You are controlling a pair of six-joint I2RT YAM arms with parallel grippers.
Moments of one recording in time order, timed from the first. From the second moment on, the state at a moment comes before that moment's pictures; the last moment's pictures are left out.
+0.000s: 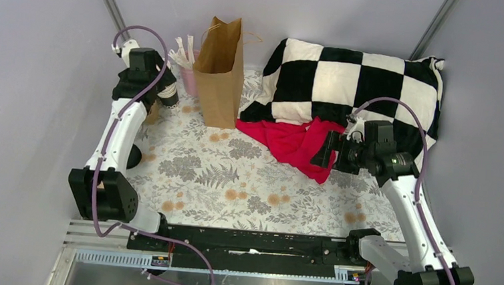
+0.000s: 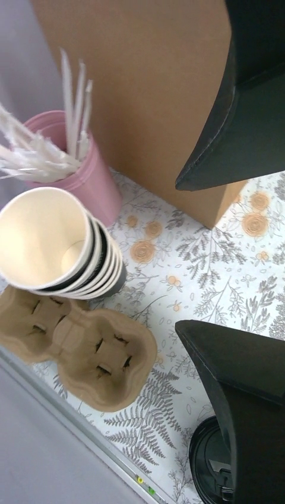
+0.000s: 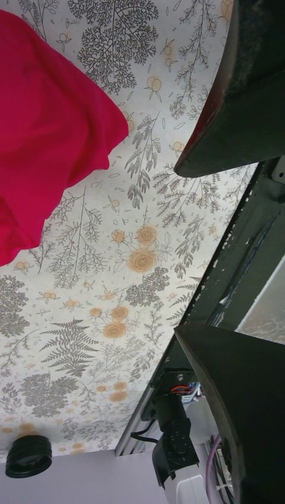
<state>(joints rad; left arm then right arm) -0.01 1.44 1.41 -0.53 -0.31 -0.53 0.16 0.95 0.92 -0.82 -0.45 0.35</state>
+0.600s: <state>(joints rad) 0.22 1.76 1.66 -0.61 -0.19 -0.67 0.19 1.13 1.11 -0.93 -0.39 0.30</state>
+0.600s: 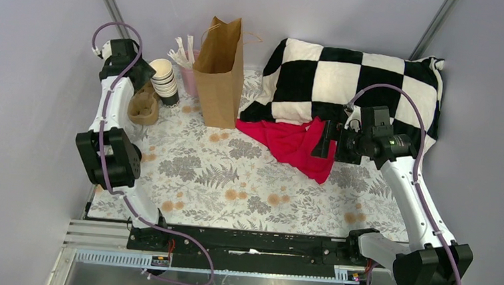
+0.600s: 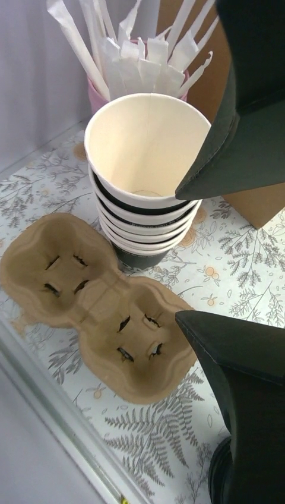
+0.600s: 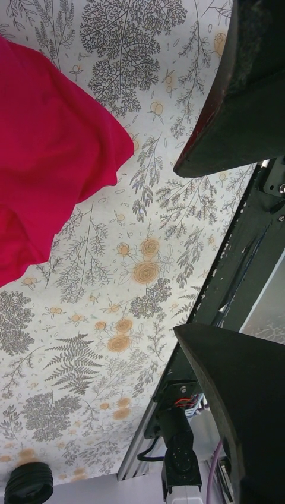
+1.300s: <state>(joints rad) 0.22 1.80 1.77 -0.59 -0.11 -0.69 0.19 1.17 1.11 -0.89 -0.39 0.30</state>
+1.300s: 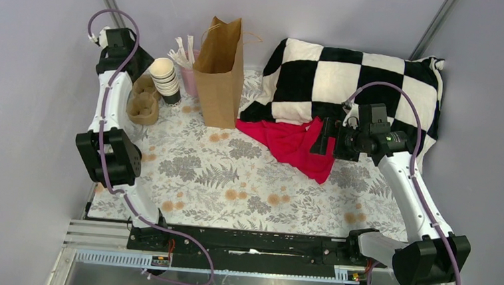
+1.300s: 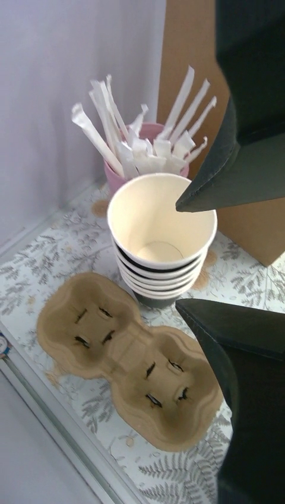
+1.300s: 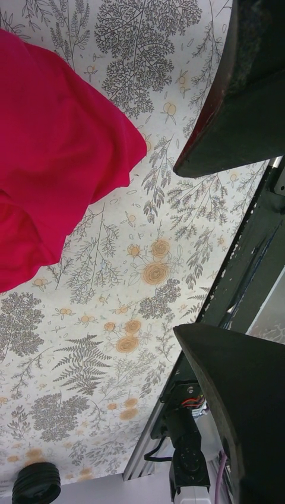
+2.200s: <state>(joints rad) 0.22 1.90 1.83 -0.58 -0.10 -0.70 0.19 1.18 1.11 -0.87 -0.39 0.30</state>
